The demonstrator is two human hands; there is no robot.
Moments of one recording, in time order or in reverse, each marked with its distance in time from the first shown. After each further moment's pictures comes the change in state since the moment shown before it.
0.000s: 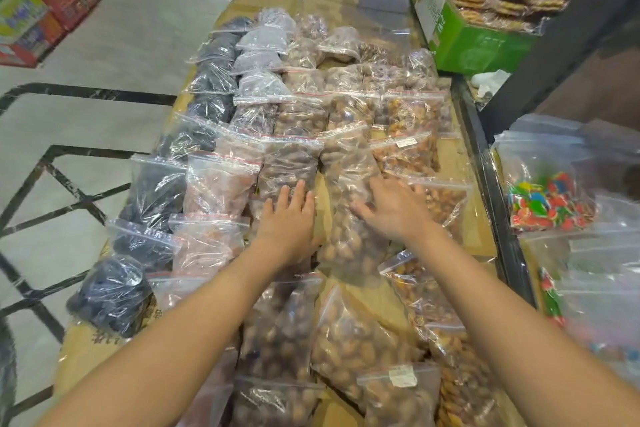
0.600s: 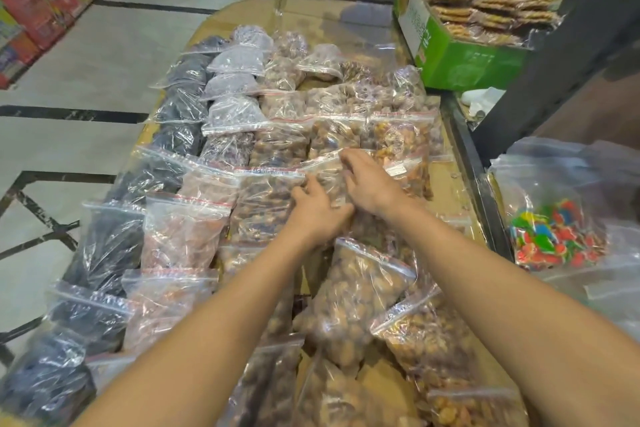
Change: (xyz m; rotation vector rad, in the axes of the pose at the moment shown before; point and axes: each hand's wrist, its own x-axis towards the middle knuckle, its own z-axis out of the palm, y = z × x) left_hand 0.101 0.045 -0.050 -0.814 -0.006 -0.237; right_hand 0.118 0.015 -0.017 0.266 0.127 -0.072
